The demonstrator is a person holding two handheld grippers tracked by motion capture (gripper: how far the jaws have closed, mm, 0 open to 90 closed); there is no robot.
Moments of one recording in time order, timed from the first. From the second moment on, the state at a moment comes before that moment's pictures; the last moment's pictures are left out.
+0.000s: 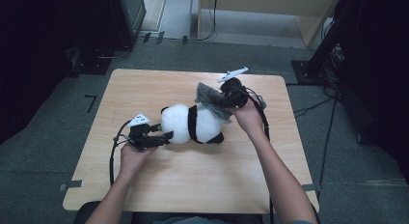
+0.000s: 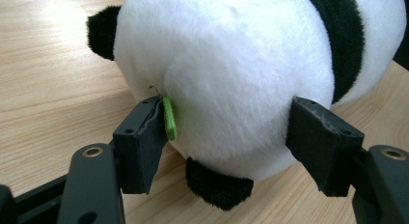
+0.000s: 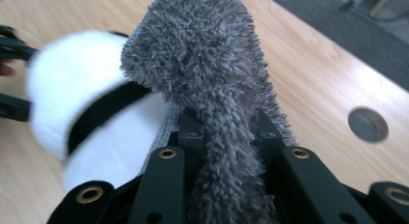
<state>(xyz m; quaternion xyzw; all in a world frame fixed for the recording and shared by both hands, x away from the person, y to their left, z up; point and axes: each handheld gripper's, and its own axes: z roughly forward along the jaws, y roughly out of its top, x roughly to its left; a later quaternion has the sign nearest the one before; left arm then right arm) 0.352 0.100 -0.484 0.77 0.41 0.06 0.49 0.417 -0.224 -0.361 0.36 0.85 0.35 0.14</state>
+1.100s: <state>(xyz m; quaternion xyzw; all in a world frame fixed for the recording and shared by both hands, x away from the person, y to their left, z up) 0.350 0.098 -0.482 0.77 0.41 0.08 0.49 0.384 -0.105 -0.387 0.25 0.90 0.34 0.10</state>
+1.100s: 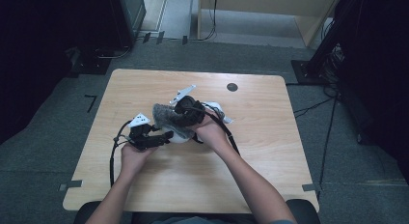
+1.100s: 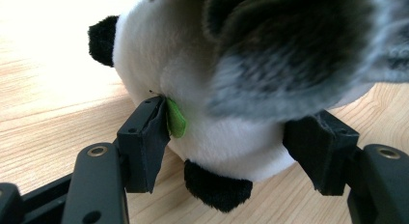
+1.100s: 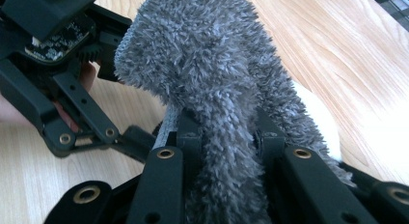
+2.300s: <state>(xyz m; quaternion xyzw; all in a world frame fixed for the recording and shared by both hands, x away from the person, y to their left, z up) 0.351 0.099 -0.484 0.76 0.41 0.07 0.50 0.356 -0.229 -0.379 0.32 0.86 0.36 0.14</state>
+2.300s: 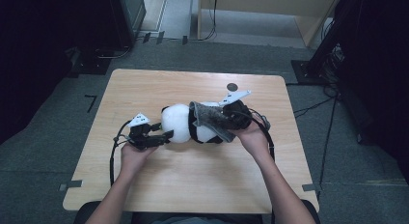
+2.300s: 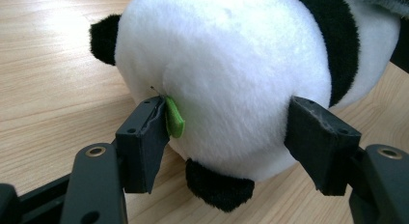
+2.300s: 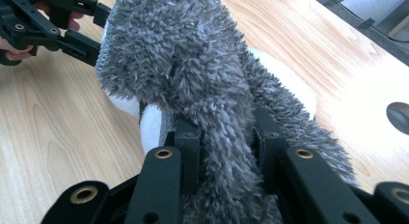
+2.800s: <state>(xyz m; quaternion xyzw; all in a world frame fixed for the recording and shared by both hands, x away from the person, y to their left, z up) 0.350 0.098 -0.483 0.76 0.40 0.08 0.49 0.360 -0.168 -0.367 0.27 0.88 0.37 0.12</state>
